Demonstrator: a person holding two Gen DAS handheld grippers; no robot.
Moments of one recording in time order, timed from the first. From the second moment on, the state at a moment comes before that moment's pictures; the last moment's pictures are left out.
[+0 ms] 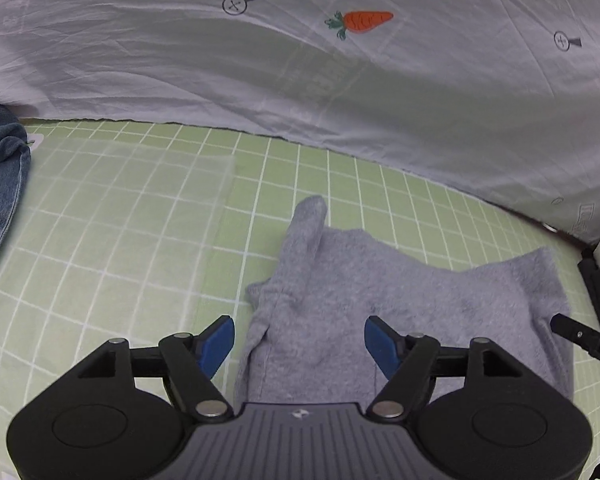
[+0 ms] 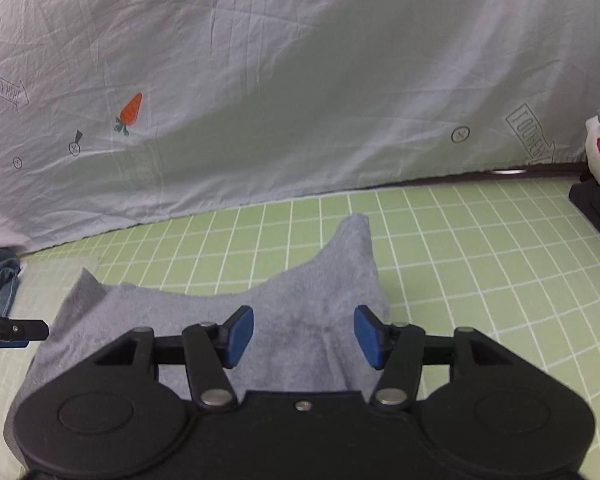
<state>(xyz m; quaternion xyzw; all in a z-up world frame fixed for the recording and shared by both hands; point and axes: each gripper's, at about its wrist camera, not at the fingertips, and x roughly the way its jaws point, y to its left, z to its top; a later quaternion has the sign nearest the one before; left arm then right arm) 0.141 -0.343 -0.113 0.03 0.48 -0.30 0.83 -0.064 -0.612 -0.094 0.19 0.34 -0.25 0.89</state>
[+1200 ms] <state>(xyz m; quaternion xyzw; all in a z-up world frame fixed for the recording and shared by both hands) 0.100 -0.314 -0.153 -0.19 0.57 -0.44 0.66 -0.097 -0.586 -0.165 0.50 0.30 -0.09 0.81</state>
